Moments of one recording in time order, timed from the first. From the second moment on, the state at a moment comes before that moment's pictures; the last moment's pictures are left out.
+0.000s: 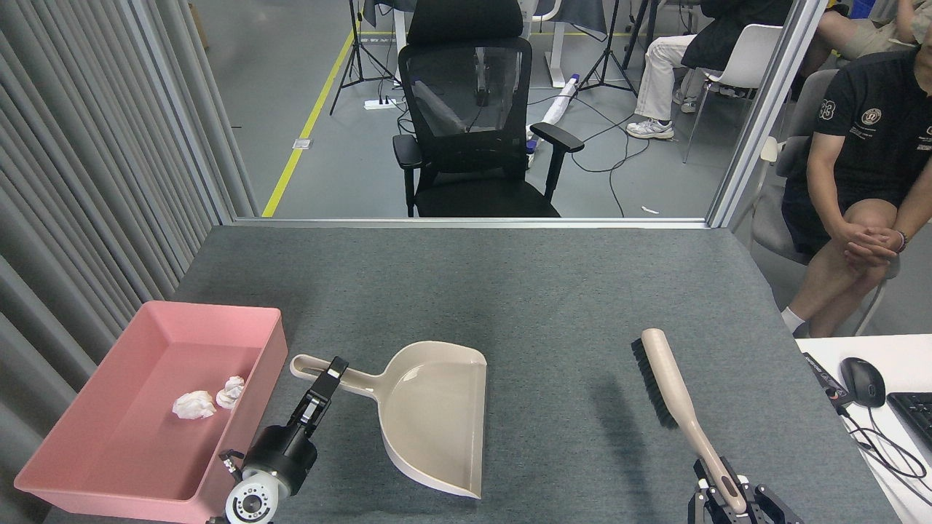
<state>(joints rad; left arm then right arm) -0.18 -0.07 0.14 -1.26 -0.48 -0.27 -0.35 0.24 -0.08 -0.23 -1.53 1.44 -0.36 -0.19</state>
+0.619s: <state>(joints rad) -0.19 -0.09 0.14 -1.14 -0.44 -0.31 -0.30 0.24 -0.08 -0.23 -1.53 1.45 -0.36 -0.19</state>
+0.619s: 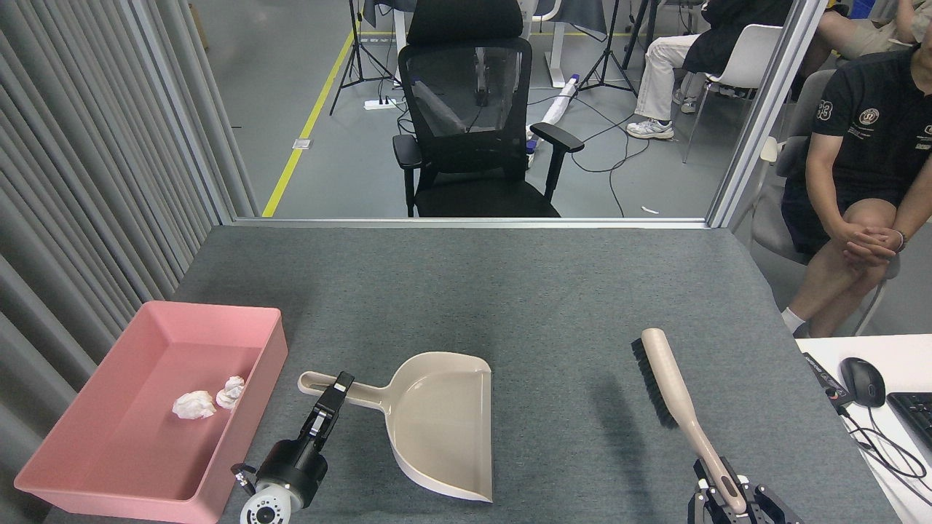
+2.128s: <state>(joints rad) -0.07 -0.08 0.13 -1.28 -0.46 -0.18 -0.27 0.24 -0.10 -0.22 -1.51 1.48 -0.44 -0.15</state>
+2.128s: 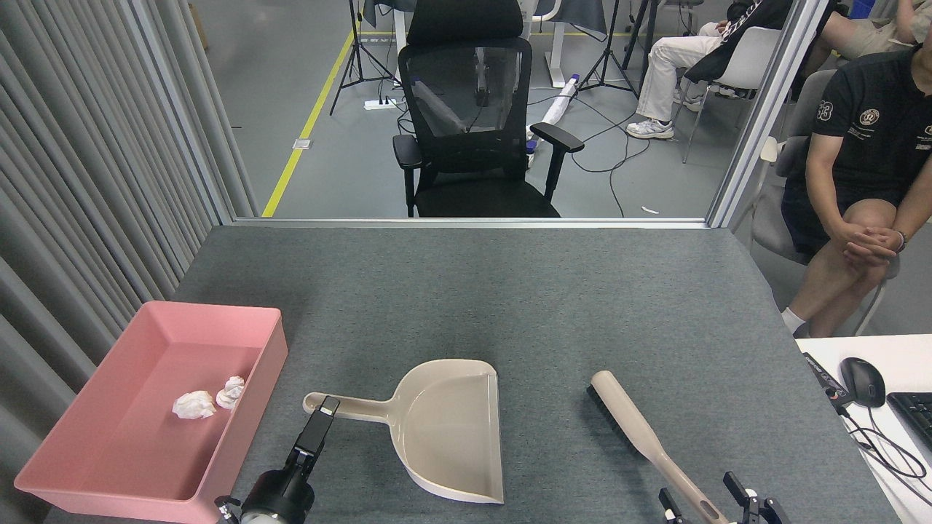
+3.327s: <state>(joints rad) 0.04 -0.02 0.13 -1.69 -0.99 -0.33 -0.28 0.06 -0.09 -0.25 -1.65 1.28 -0.32 -0.02</state>
